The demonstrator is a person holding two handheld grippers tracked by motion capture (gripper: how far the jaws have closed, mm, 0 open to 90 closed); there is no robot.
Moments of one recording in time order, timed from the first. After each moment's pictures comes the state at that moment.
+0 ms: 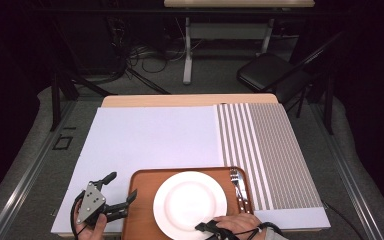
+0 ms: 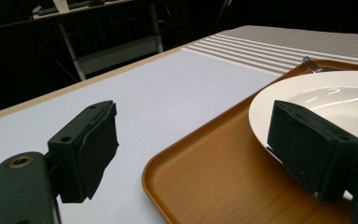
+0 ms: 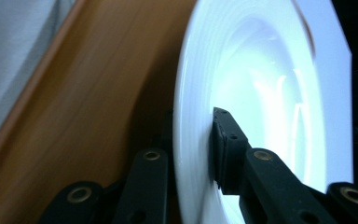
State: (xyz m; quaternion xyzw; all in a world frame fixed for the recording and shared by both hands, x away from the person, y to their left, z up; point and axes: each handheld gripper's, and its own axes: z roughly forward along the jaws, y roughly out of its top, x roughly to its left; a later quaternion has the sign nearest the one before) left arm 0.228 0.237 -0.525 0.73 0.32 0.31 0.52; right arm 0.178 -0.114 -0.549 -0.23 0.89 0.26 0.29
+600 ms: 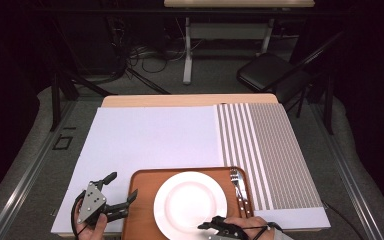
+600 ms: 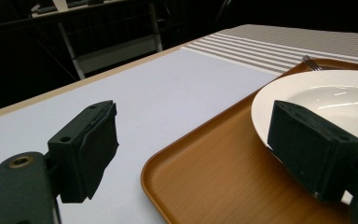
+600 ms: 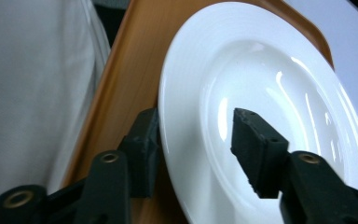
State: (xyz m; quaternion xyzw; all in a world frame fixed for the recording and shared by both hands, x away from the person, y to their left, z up) left arm 0.228 0.237 -0.526 0.73 0.32 0.31 0.52; right arm 0.180 -0.133 -0.527 -0.13 0.91 0.35 0.18
